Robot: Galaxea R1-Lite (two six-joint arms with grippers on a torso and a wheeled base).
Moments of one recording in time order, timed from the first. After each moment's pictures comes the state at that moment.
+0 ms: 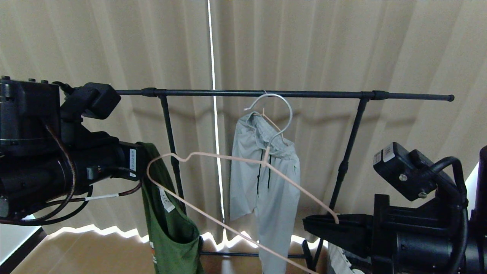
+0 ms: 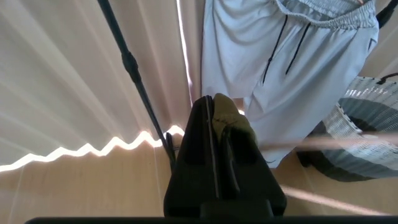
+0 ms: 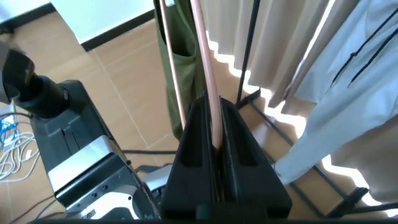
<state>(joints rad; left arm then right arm) -0.40 1.39 -0.86 -0.16 0.16 0.00 0.86 1.34 -0.66 -0.25 0.11 0.18</state>
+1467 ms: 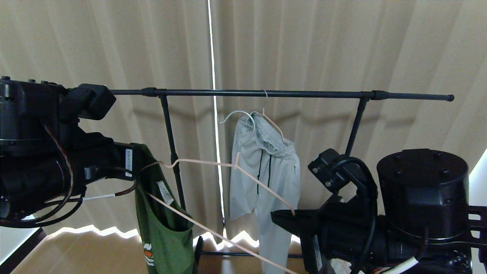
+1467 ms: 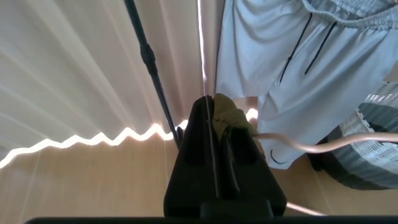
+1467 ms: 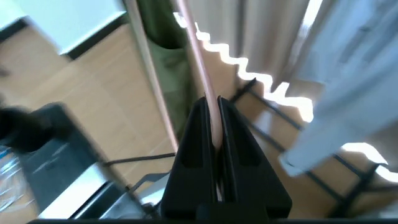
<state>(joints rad) -0.40 1.39 -0.86 -0.12 0.23 -0.01 0.91 1.56 -0.74 -0.34 -0.08 0.32</state>
